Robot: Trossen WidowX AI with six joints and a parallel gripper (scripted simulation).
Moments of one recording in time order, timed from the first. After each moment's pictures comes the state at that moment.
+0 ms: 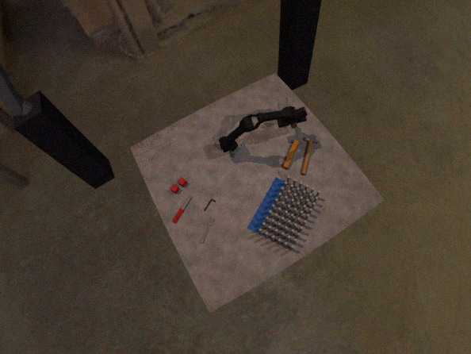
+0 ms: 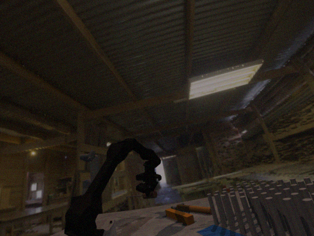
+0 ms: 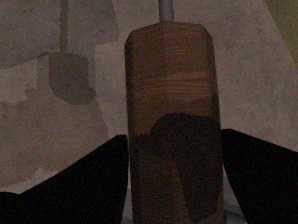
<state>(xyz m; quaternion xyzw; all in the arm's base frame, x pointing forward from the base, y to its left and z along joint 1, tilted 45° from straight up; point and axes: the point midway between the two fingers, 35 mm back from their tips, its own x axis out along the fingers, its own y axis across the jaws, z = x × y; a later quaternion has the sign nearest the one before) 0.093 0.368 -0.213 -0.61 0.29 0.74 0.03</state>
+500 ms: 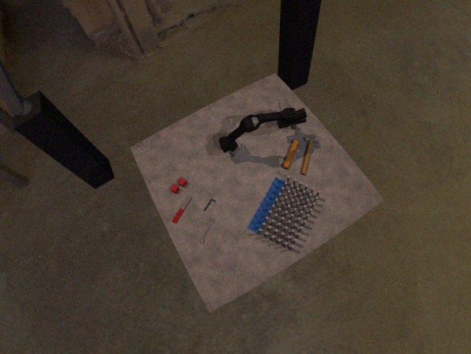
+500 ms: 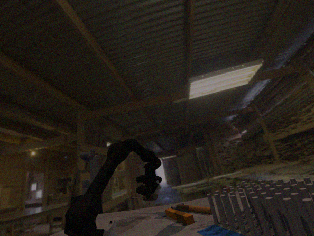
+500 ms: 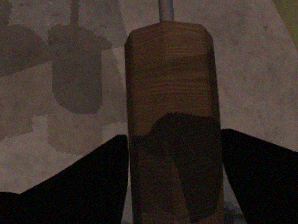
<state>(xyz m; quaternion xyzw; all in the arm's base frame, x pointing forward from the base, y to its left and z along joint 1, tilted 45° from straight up) 0.093 0.360 -0.221 -0.61 0.29 0.74 0.03</state>
